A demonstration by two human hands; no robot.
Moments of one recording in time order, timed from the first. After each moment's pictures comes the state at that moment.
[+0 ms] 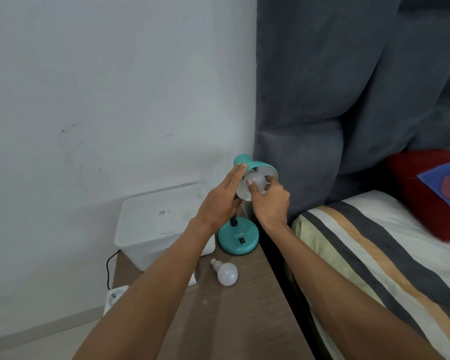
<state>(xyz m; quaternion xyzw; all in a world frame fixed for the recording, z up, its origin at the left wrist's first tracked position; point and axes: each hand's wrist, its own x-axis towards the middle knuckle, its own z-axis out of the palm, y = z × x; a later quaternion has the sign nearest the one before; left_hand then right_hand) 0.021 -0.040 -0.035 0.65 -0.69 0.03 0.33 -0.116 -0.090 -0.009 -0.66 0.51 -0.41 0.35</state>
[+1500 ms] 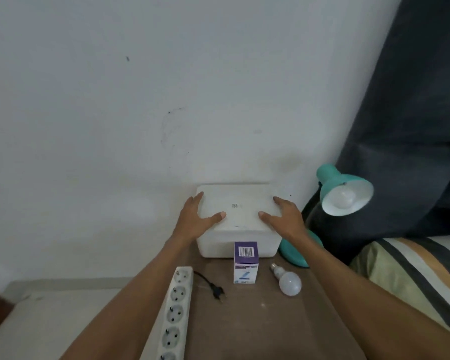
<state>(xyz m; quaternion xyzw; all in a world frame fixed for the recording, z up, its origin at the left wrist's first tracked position) 0.184 0.140 -0.072 0.84 -0.30 -0.17 0.42 0.000 -0.054 -0.072 -0.82 0.39 -0.16 0.39</state>
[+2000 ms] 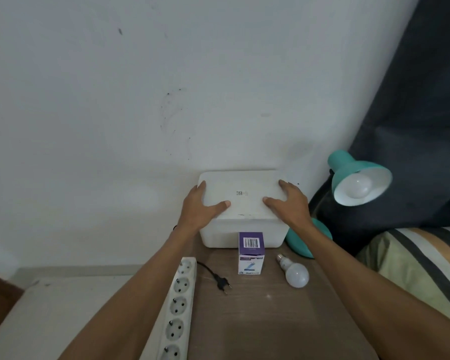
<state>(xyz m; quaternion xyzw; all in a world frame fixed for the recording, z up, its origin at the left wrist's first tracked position) 0.179 0.133 -0.070 0.83 -0.27 -0.17 0.46 0.018 -0.060 -0.077 -0.80 0.39 -0.21 0.39</state>
